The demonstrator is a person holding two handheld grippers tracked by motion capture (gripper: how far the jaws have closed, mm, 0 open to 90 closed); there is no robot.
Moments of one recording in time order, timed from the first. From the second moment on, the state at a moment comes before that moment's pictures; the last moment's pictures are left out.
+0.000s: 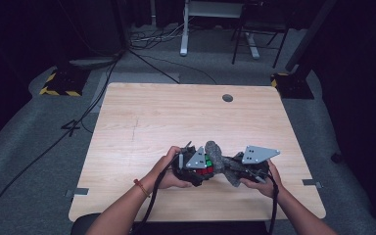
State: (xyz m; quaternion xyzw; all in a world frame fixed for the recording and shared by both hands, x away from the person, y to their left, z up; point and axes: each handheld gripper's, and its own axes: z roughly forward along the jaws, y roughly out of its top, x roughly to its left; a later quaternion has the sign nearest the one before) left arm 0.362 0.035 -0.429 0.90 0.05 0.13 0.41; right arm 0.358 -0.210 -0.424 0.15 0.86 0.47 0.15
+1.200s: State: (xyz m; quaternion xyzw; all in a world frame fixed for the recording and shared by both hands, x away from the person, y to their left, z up) left arm 0.364 0.044 -0.430 0.90 0.04 0.12 0.42; right arm 0.356 -0.222 -0.429 0.13 0.85 0.49 0.11
